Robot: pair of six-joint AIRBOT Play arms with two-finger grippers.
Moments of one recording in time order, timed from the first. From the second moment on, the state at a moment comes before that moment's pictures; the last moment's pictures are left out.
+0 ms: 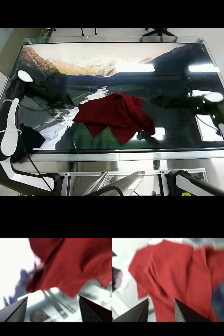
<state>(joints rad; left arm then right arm) 0.13 -1.65 1.39 1.00 -1.52 -1.22 -0.23 -1.19 0.86 -0.50 1.23 0.88</state>
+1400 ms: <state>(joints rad) -0.11 -1.73 1.21 0.85 -1.26 -1.12 0.24 -1.37 0.56 -0.22 0.83 0.85</state>
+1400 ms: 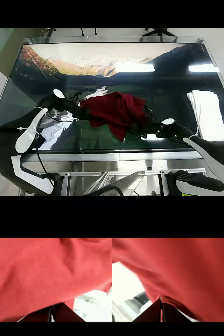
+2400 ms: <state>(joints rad) 0.34 -0.86 1.84 0.87 -1.37 -1.14 -0.62 -0.52 1.32 -0.22 1.28 0.97</state>
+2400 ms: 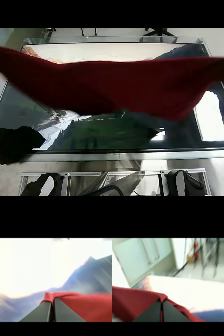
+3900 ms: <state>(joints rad) -0.01 -1.92 1.99 1.32 -1.40 -1.14 -0.23 -1.70 1.33 -0.58 1.07 0.87</state>
